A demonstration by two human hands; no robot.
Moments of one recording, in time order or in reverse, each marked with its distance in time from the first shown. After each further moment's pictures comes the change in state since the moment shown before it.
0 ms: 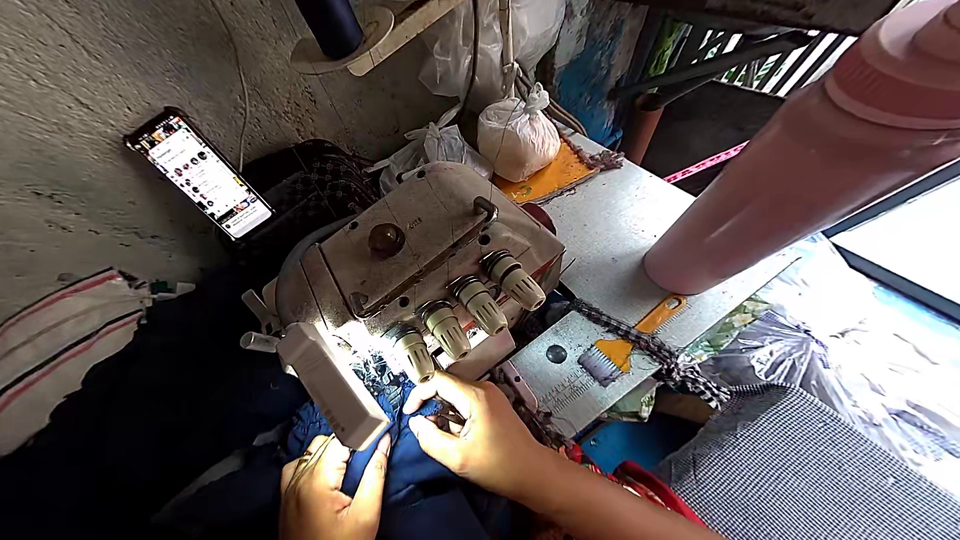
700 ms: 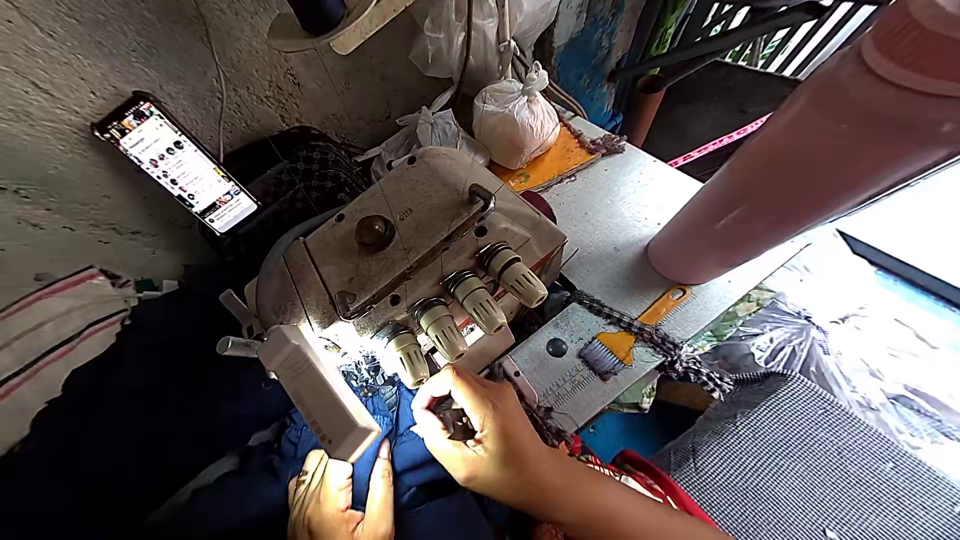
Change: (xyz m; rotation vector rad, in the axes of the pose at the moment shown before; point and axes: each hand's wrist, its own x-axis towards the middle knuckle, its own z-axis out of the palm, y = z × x) left_hand -0.012 0.006 0.014 0.076 0.102 0.023; right_hand -0.002 0.000 -0.001 -0.110 0.168 -0.242
